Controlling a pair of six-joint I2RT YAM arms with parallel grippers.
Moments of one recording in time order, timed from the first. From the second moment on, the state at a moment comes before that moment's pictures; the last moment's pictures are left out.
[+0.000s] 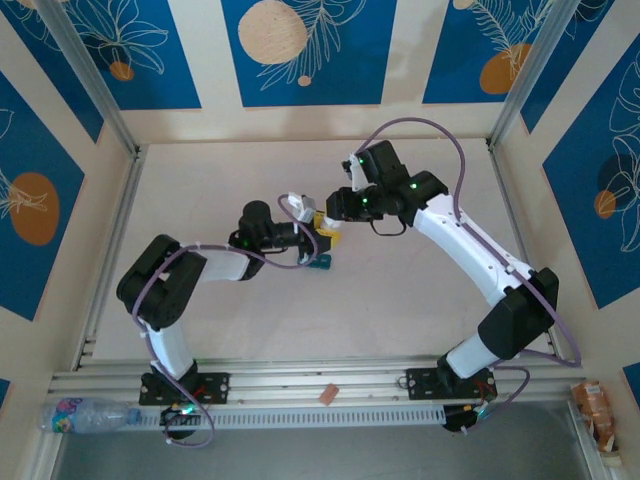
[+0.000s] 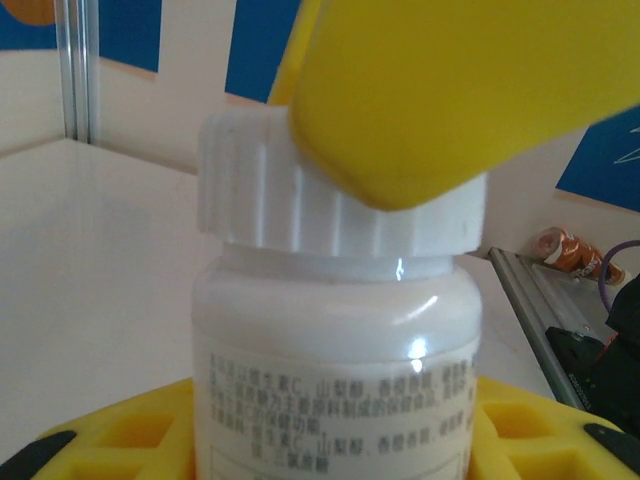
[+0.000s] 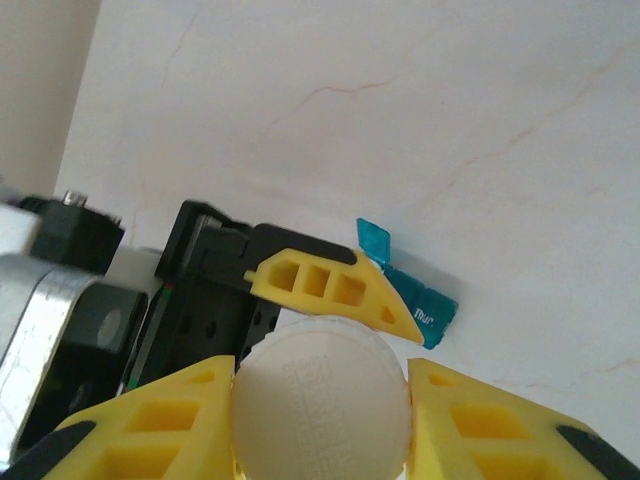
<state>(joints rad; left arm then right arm) -0.57 1.80 0.83 0.96 0.87 -0.22 0.58 1.53 1.49 -0.85 -0.23 0.51</state>
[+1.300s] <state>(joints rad) -0.57 1.80 0.85 0.99 0.88 -0.22 0.43 1.47 1.59 -0.95 -0.47 0.20</state>
